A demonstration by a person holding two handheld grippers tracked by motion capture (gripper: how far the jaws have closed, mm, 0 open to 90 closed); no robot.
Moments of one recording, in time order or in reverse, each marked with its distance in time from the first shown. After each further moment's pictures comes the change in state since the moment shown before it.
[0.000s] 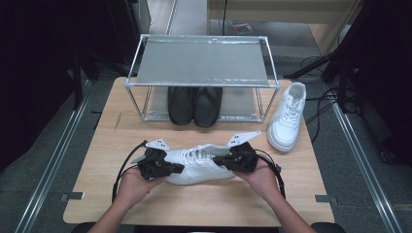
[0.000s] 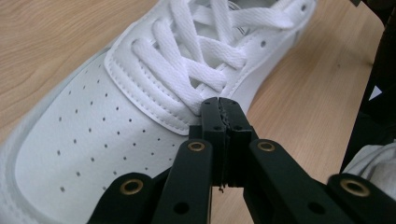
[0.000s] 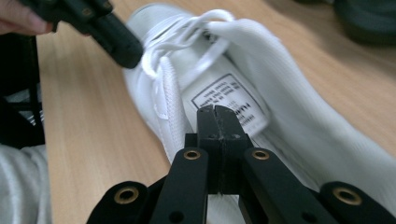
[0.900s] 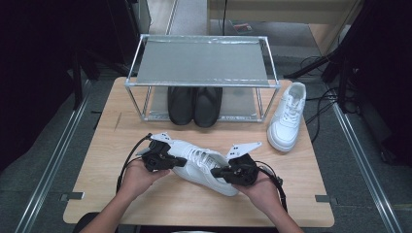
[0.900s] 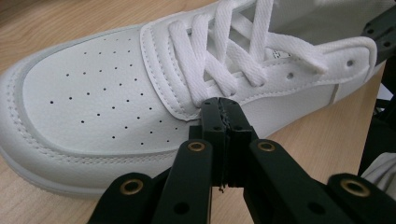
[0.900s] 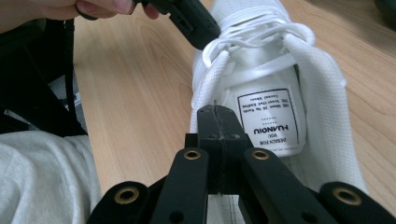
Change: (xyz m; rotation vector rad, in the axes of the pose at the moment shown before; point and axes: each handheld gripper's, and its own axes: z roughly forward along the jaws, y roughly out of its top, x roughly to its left) left arm 0.013 0.018 0.008 0.015 -0.003 0.012; right arm 0.036 -0.008 -0.012 0.005 0.020 0.010
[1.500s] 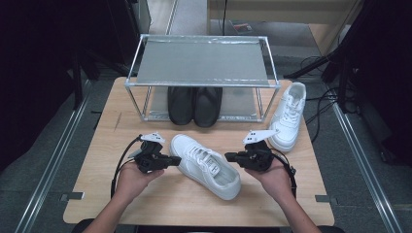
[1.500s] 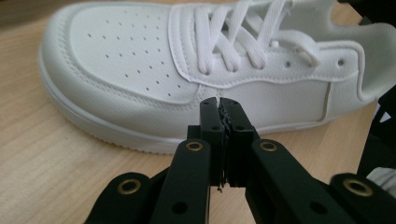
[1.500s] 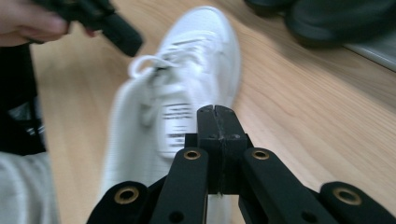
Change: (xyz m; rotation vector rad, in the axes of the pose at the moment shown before) left arm 0.002 -0.017 -0.012 -0.054 0.025 -0.071; right arm -0.047 0.003 -0.027 -0.066 -0.081 0.032
